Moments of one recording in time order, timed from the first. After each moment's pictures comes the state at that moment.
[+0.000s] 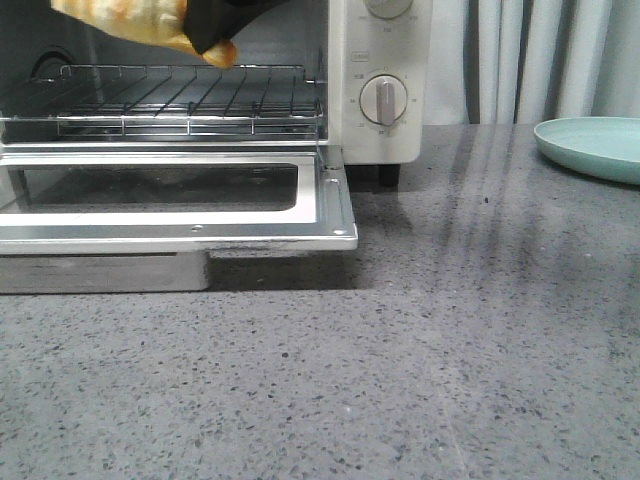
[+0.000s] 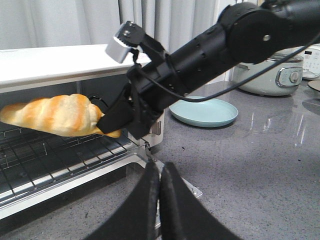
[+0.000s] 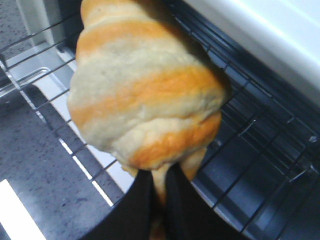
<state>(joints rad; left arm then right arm) -0.35 0.22 -0.49 -0.81 0.55 0.80 0.78 1.71 -1.48 -0.21 0.45 0.02</state>
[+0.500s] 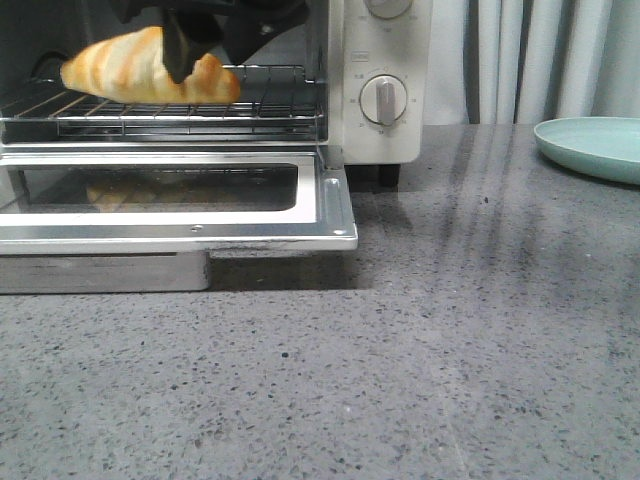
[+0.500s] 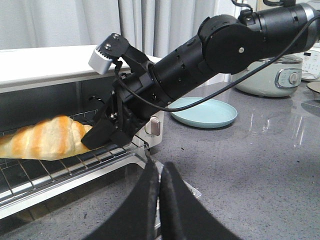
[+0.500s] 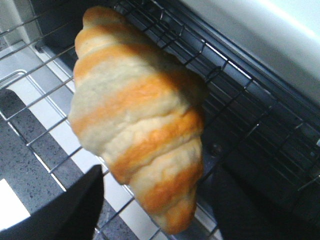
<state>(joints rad) -0.35 0.22 -0.49 -0.82 0.55 0.80 0.76 1.78 -1.52 -0.21 0.45 0.04</state>
